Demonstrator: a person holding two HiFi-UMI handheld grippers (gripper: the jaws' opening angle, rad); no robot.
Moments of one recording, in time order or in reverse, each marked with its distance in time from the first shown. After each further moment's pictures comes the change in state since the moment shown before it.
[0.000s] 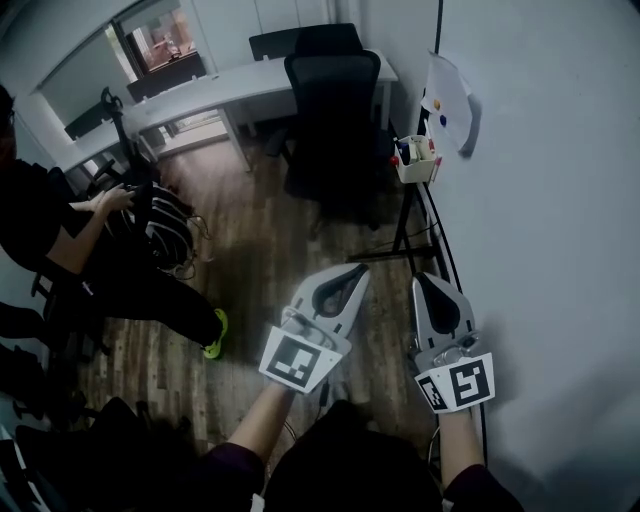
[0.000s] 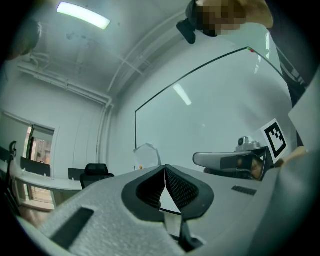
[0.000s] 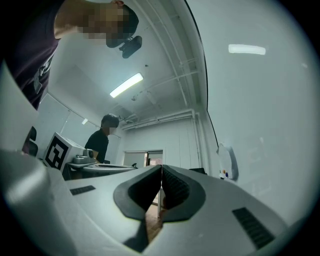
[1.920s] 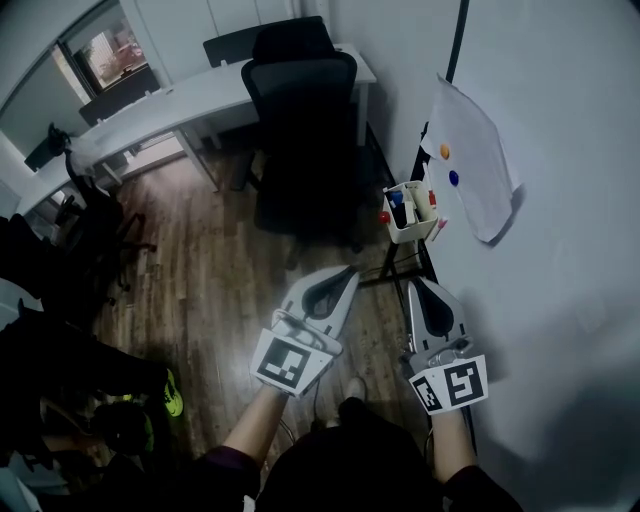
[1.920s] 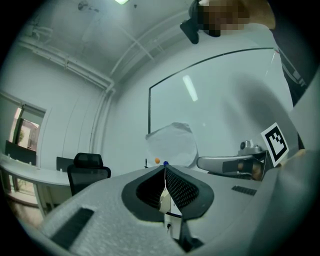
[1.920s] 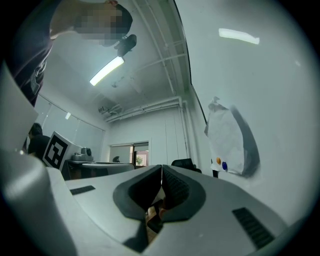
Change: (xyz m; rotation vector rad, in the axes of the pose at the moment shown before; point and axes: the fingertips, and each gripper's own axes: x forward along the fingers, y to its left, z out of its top) left arm 0.210 0.184 -0.083 -0.081 0.049 -0.072; right arm 0.206 -0.168 -0.103 0.048 0.081 -0.124
